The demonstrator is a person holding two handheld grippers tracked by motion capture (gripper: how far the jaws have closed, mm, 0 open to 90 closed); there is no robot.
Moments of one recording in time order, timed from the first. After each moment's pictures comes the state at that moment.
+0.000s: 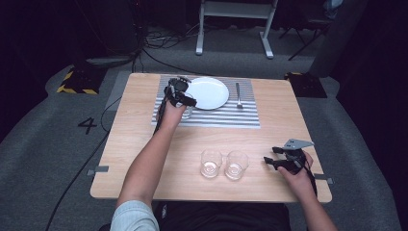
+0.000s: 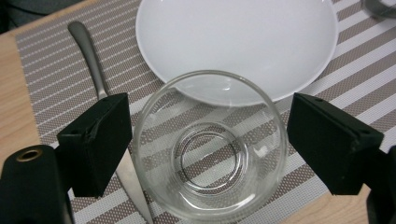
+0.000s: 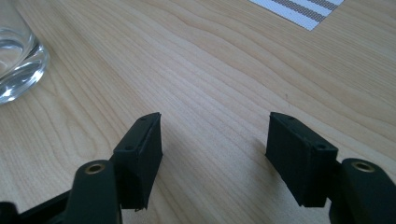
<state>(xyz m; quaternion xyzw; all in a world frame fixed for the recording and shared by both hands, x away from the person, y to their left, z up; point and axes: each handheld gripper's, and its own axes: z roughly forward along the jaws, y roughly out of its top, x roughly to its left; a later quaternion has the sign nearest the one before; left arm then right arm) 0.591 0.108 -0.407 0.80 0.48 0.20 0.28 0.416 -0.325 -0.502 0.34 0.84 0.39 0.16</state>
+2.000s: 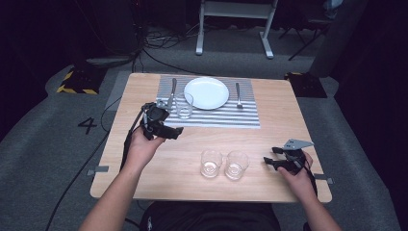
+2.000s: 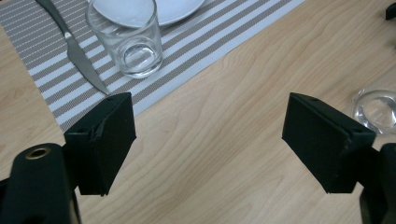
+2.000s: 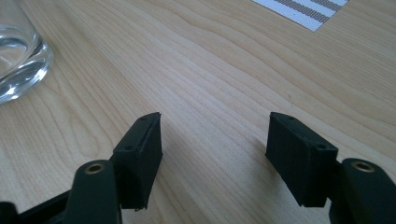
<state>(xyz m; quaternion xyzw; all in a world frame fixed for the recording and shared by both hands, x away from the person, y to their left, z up) 0.426 0.159 -0.363 0.84 0.40 0.15 0.32 0.416 -0.324 -0.502 0.33 0.84 0.39 0.16</state>
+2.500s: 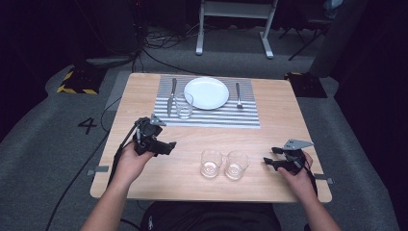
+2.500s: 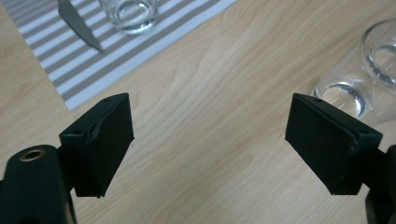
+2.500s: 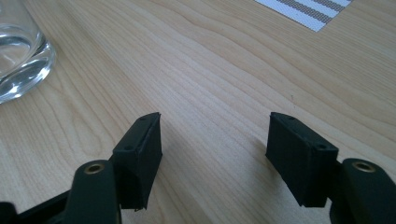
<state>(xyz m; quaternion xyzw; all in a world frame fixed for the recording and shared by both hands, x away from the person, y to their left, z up) 0.397 0.177 -0.392 0.85 0.41 0.14 0.30 0.416 -0.324 -0.503 0.33 0.84 0.39 0.16</state>
